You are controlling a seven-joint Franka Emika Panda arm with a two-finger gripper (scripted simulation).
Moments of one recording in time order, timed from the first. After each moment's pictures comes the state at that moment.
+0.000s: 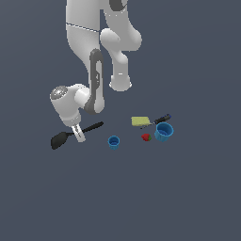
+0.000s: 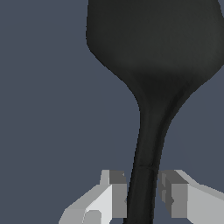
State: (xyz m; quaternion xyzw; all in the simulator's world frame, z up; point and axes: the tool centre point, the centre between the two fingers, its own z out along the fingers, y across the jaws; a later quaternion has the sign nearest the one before) arm -0.081 -0.241 0.017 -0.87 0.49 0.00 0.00
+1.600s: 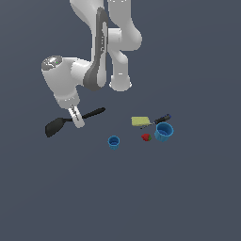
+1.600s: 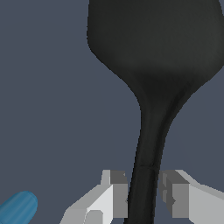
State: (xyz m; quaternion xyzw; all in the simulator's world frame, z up) arm -0.089 -0.220 0.131 -0.87 0.49 0.00 0.00
